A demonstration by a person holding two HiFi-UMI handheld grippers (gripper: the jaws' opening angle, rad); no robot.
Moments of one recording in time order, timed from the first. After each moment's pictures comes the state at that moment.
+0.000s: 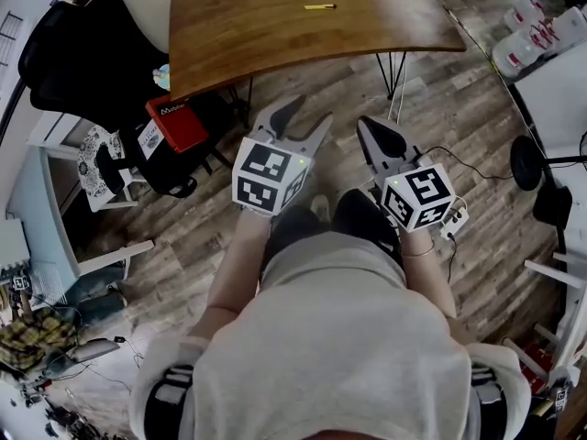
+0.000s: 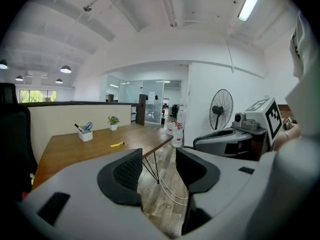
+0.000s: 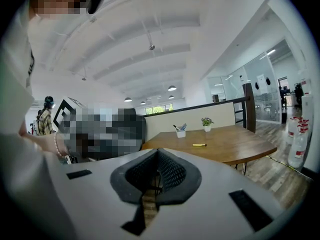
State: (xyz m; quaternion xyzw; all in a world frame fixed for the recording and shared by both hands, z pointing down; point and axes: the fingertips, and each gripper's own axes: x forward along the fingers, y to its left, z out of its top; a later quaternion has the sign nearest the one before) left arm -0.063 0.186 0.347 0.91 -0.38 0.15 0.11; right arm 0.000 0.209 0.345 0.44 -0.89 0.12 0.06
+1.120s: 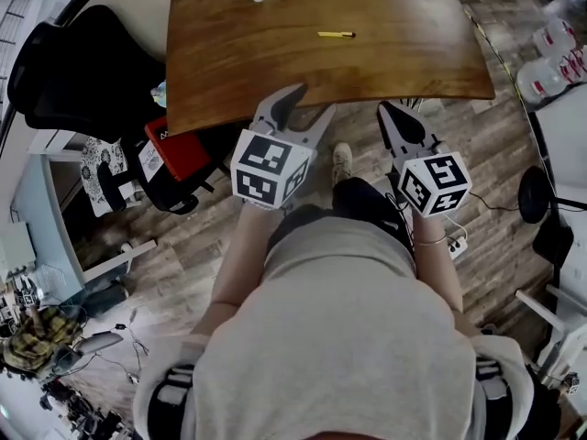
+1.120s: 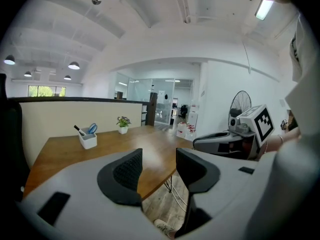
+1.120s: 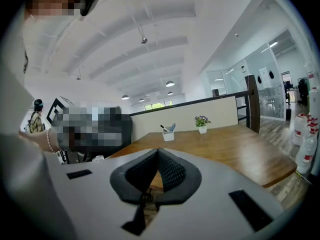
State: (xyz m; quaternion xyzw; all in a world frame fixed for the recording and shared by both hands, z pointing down) left arm -0.060 -0.007 0.361 0.89 -0.42 0.15 0.13; right arm 0.038 -0.004 0.373 0.43 -0.89 0.14 0.08
